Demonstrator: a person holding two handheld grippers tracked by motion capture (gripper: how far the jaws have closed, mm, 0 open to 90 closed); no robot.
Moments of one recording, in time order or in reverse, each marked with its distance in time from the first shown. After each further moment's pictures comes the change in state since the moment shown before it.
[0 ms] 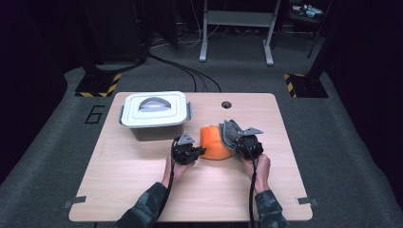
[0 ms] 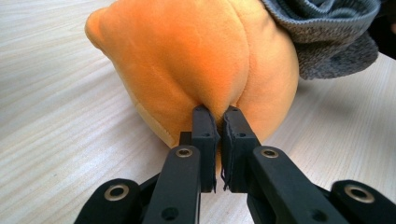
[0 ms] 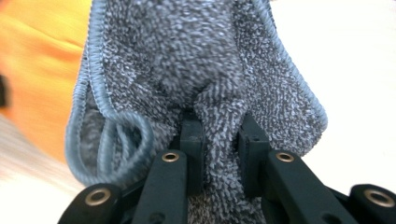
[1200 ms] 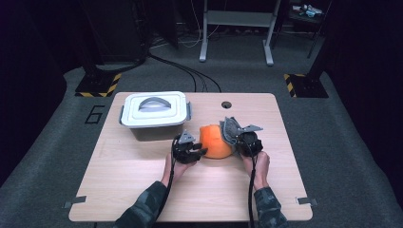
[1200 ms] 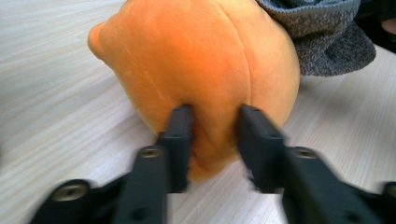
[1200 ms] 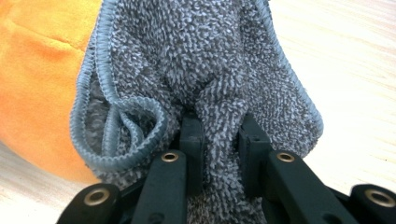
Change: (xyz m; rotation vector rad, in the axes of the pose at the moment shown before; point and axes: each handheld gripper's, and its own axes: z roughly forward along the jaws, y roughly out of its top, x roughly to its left) left arm -0.001 0.008 -0.003 0.026 0.025 0.045; right arm -0.002 0.010 0.005 0.008 0.010 0.014
